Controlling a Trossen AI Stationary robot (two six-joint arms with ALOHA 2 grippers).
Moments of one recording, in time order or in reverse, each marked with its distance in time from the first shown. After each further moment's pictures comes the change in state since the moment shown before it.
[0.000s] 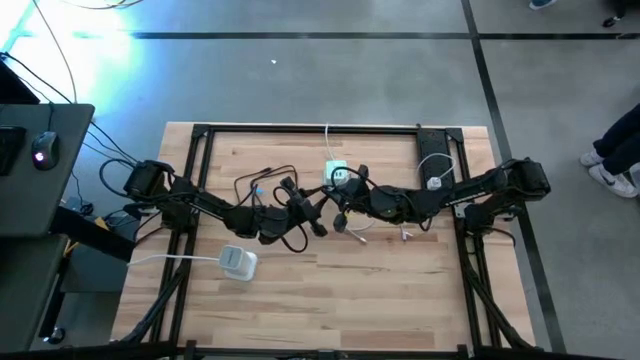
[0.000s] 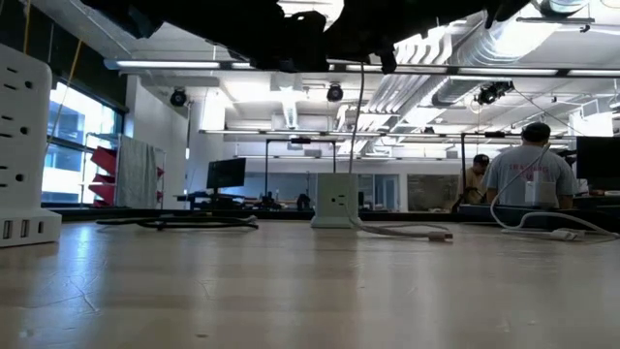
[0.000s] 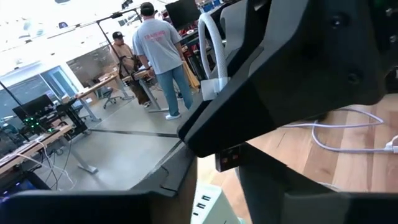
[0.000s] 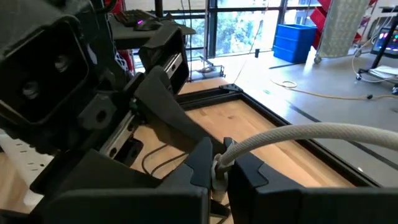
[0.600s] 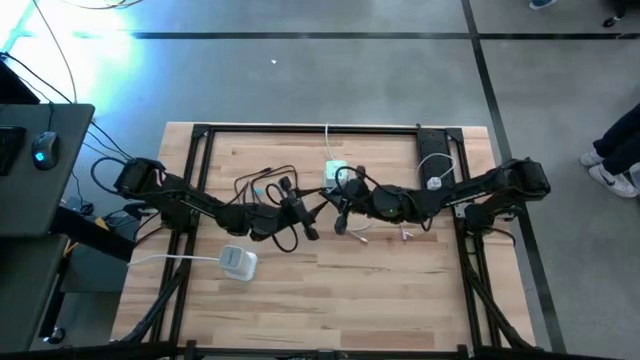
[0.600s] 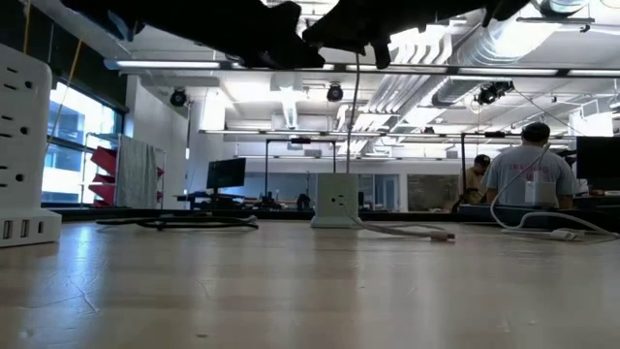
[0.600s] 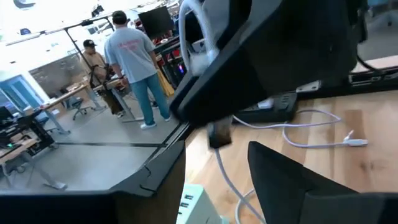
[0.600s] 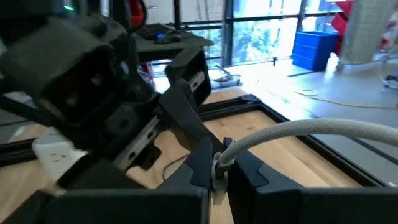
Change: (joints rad) left arm 0.000 -0.062 -0.072 0.002 0.125 -0.005; right arm -0.001 0.000 0.000 0.050 -0.044 -0.007
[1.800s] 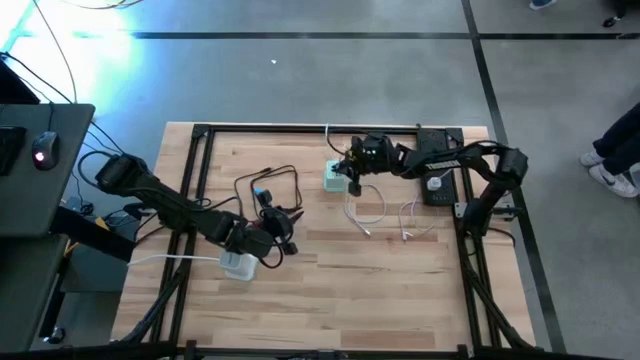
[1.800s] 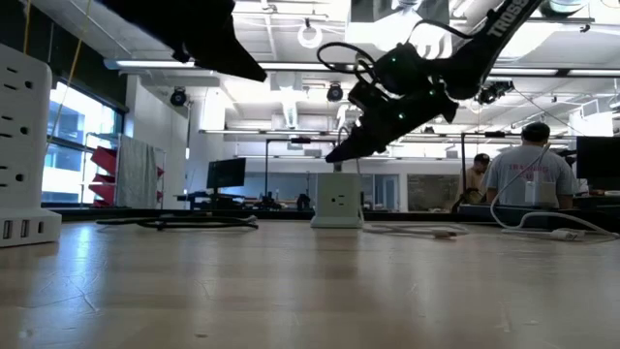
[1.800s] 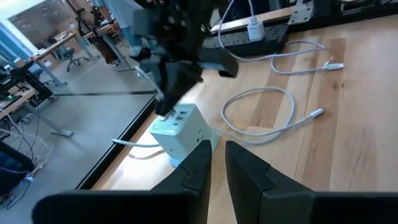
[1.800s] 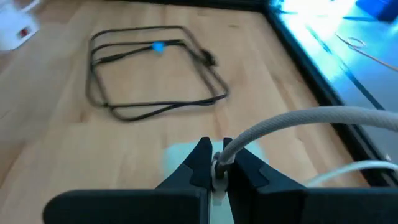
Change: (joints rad) left arm -0.171 -0.186 -0.001 -0.668 -0.170 -0.405; right arm -0.565 0.165 -0.032 -0.159 -0.713 -0.350
